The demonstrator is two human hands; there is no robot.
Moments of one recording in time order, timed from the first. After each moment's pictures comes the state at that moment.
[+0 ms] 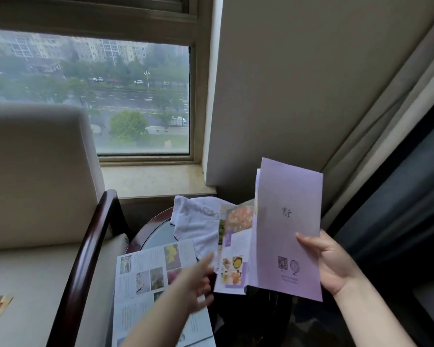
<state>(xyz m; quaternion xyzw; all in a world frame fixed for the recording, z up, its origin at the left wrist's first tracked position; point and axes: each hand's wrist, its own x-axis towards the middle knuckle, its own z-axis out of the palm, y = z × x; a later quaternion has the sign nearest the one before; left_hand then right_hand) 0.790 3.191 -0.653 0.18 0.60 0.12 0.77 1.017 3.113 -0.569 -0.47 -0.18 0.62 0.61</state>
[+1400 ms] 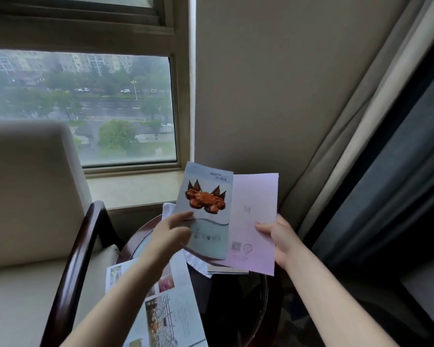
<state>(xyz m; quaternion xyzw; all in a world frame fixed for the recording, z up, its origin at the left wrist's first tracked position) 0.776 3.216 -0.560 0.54 0.50 0.29 0.61 0.999 3.160 -0.585 -0.60 -0.13 0.53 0.59</state>
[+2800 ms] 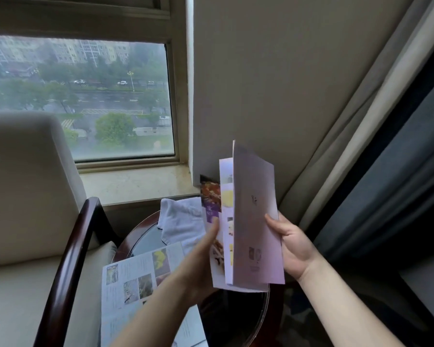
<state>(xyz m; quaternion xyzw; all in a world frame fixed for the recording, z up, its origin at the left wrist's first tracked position) 0.814 3.193 -0.590 0.34 0.28 0.16 0.89 1.006 3.145 -0.586 -0.38 -0.17 0.67 0.61</state>
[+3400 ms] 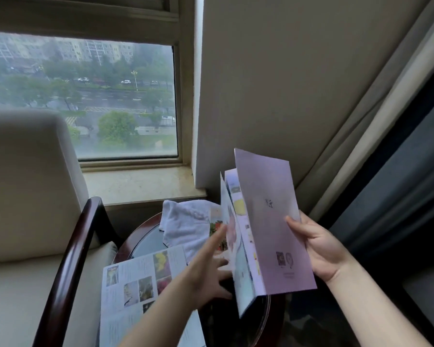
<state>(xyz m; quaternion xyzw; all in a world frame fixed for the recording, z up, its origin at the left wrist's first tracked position) 0.821 3.197 -0.602 0.34 0.36 0.14 0.86 1.032 3.136 -0.556 -0.40 -0.20 0.68 0.58</state>
